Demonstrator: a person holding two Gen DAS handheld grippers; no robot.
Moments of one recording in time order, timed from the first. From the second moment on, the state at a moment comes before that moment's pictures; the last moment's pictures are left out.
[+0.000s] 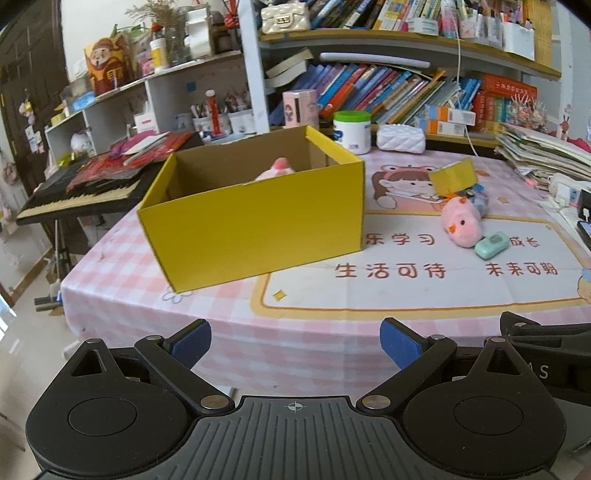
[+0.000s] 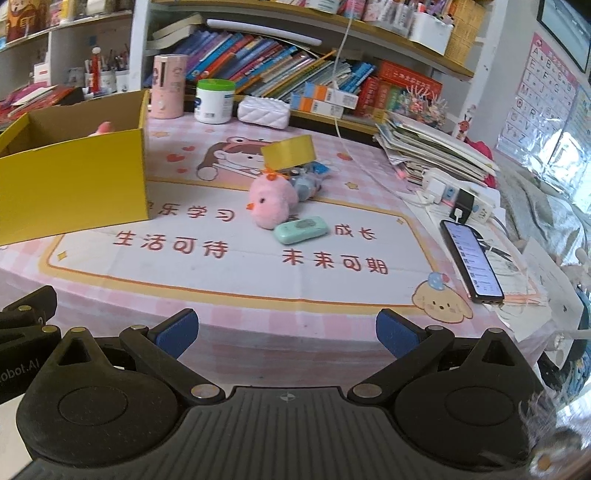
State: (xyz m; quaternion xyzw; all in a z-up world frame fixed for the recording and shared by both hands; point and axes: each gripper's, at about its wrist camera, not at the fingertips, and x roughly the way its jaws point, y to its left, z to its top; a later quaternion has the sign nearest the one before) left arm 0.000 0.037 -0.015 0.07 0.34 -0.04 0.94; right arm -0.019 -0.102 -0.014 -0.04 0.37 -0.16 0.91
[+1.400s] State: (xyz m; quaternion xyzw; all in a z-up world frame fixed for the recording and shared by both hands) left arm 0.104 -0.066 -0.028 0.05 0.37 0.06 0.92; right arm 0.129 -0.228 -0.046 -0.03 0.42 0.01 0.91
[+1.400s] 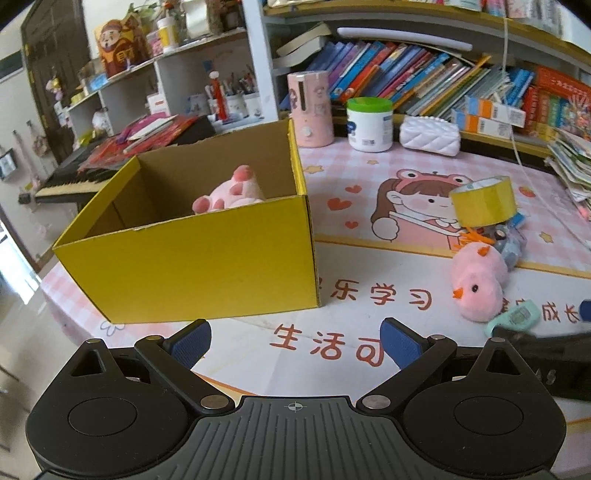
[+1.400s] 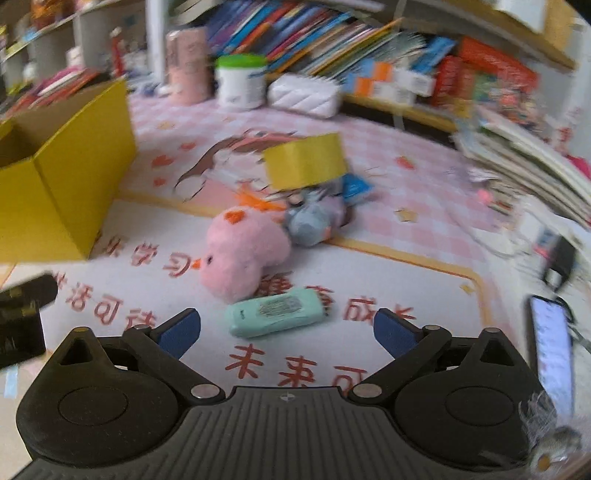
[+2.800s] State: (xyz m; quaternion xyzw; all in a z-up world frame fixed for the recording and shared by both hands) left arm 0.133 -0.147 -0.035 0.06 0.37 0.01 0.93; right arm 0.145 -0.312 -0.044 0.01 0.39 -0.02 0.92
